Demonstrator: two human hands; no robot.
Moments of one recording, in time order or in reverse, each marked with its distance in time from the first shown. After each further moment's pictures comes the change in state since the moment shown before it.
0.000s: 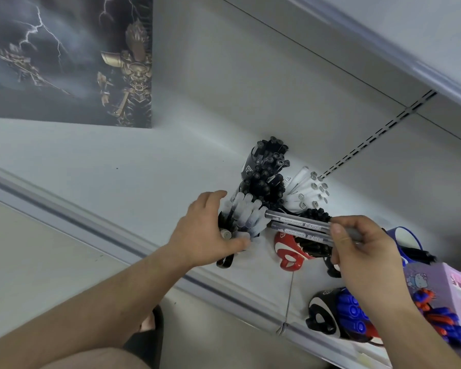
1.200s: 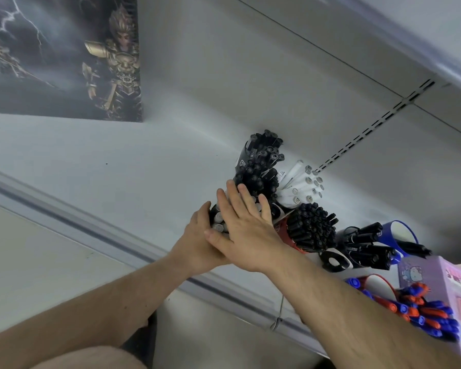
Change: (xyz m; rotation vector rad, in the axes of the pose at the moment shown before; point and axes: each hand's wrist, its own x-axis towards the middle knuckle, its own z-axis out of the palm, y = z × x) left_hand 0.003 -0.024 0.047 -0.205 -0.103 -0.051; right_hand 0.024 -0.006 0.122 -0.839 -0.631 -0.531
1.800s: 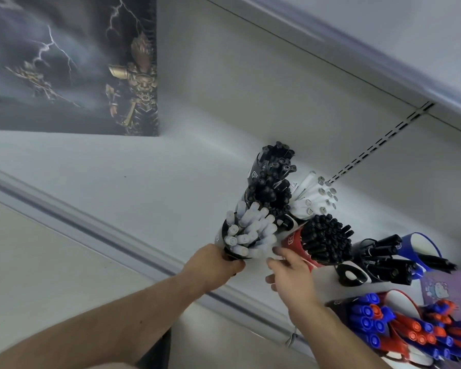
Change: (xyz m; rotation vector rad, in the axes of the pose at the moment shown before) left_hand -0.011 0.003 0.002 0.020 -0.120 -0.403; right_hand -0.042 0.031 0.055 1.164 0.278 0.790
